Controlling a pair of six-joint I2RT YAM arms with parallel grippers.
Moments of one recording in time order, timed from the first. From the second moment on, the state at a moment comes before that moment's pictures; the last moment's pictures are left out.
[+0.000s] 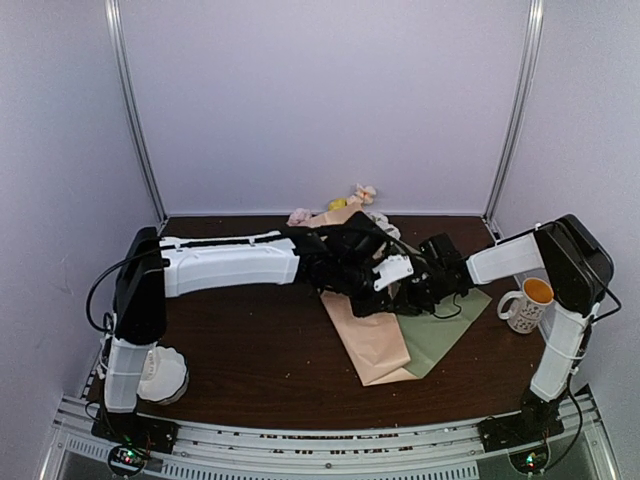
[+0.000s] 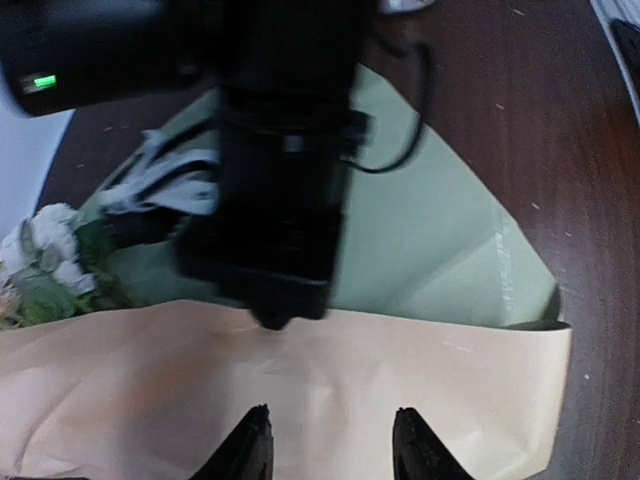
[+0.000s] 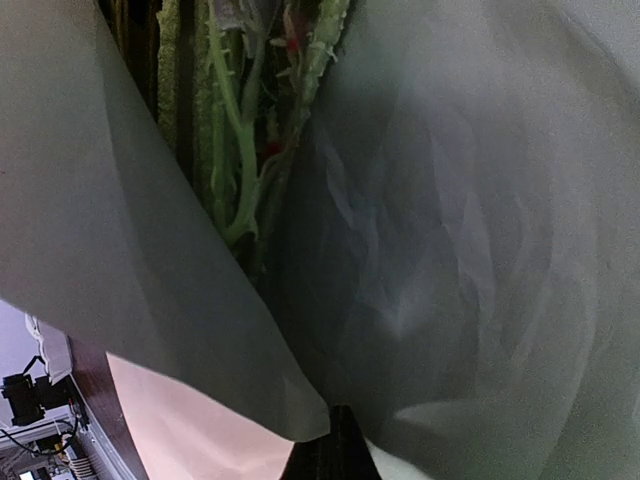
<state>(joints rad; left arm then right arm) -1.08 2.16 1.88 -0.52 0.04 0.36 0.43 1.84 0.96 -0.12 -0.47 0.53</state>
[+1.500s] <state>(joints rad) -1.20 2.38 1.96 -0.73 0.13 0.53 0.42 2.02 1.51 -0.21 -0.46 0.49</state>
